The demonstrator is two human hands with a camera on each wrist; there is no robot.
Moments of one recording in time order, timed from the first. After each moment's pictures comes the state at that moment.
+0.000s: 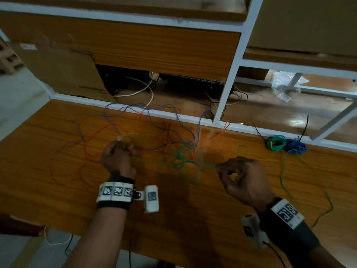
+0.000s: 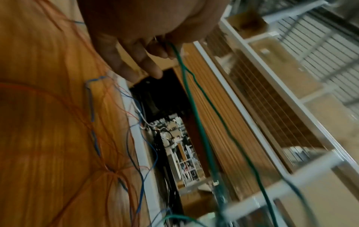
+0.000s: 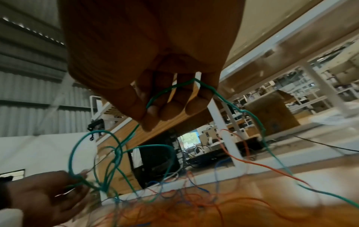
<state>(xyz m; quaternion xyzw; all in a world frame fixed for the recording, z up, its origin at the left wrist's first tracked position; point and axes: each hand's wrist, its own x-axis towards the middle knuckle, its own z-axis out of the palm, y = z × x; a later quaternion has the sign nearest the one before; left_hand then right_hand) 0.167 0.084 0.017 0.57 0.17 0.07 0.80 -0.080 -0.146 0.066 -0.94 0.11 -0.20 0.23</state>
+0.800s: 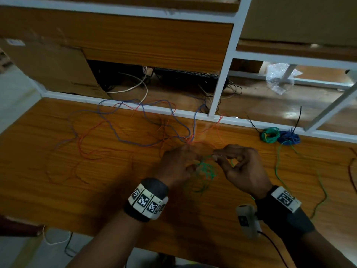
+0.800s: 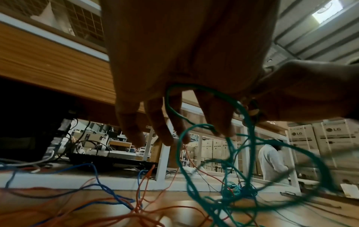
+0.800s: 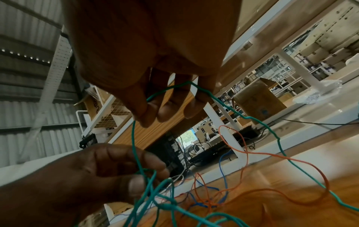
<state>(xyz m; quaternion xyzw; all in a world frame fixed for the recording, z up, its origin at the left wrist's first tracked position) 0.082 0.012 0.030 0.81 -0.50 -0.14 0.26 -0.078 -0.150 0.068 -0.90 0.10 -0.25 0.34</state>
